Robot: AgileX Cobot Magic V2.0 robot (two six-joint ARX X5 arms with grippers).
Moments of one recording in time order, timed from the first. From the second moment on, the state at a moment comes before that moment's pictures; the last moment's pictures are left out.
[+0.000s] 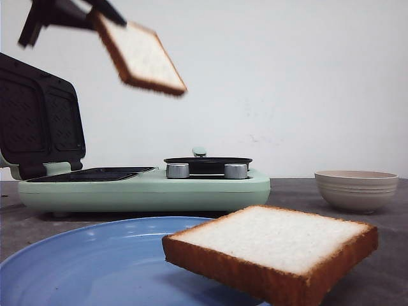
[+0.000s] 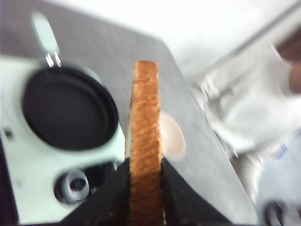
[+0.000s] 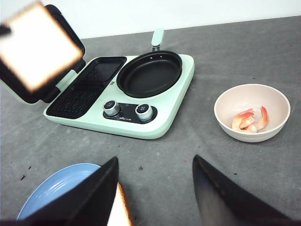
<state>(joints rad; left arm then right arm) -0.23 1.27 1.20 -0.30 0.60 -0.49 0.10 0.37 0.75 -0.75 -0.41 0.21</state>
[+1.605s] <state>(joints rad) -0.37 1.93 1.73 -0.43 -0.37 0.24 0.10 0.40 0.75 -0.74 -0.36 0.19</state>
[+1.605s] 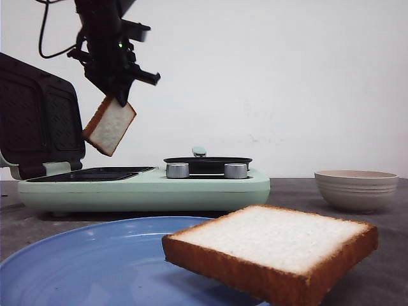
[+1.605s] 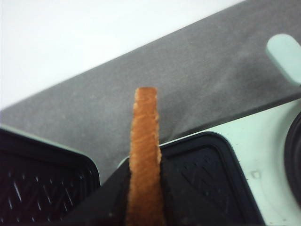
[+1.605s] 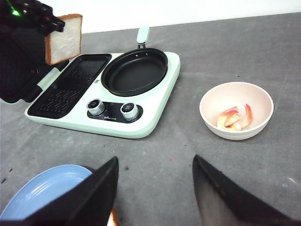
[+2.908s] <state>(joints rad) -0.41 2.07 1.74 -0.47 -0.39 0.35 0.10 0.41 0.75 -0.74 -0.31 0.18</state>
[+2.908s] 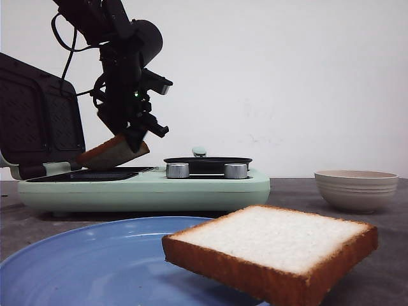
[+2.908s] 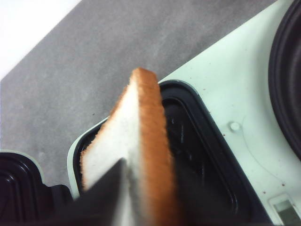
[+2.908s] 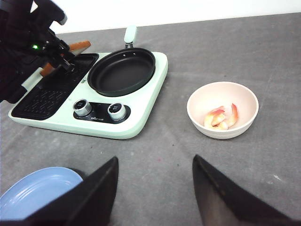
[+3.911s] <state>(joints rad) -0.41 1.49 1.86 -0.79 -0.24 0.04 0.13 0.56 0.75 -0.68 -0.32 0.18</state>
